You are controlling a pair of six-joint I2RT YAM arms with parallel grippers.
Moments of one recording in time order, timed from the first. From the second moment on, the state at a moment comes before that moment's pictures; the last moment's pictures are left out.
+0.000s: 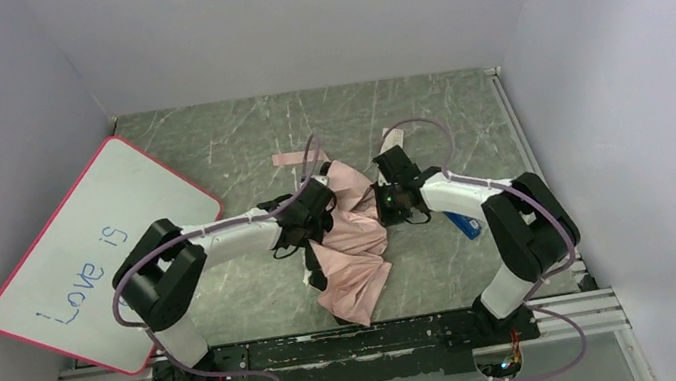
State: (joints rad) left arm -0.86 1.74 1.00 -0.32 -0.26 -0.47; right arm 0.49 1.63 0.85 -0.30 -0.13 0.40
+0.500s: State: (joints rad) left arm -0.66 1.34 1.00 -0.47 -0.38 -0.40; right arm 0.50 1.21 0.87 -0.41 0.13 0.24
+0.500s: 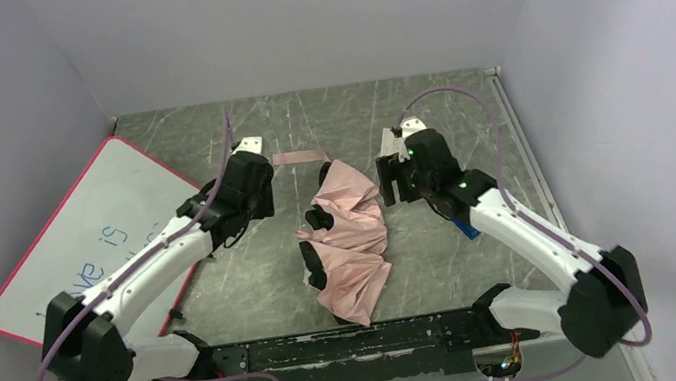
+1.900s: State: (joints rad) left arm -0.65 1.13 0.88 -0.47 -0.20 -0.21; right arm 0.66 1.61 0.89 -0.36 -0.41 -0.75
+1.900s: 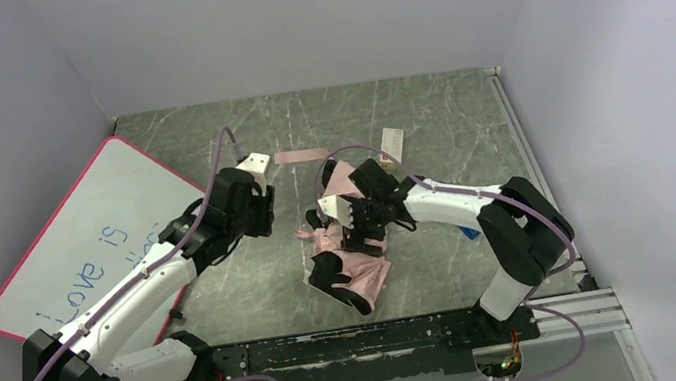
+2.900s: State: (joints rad) left arm -0.68 1.23 1.00 -0.47 0.09 -0.05; right arm 1.24 1.54 0.55 0.25 0.25 -0.76
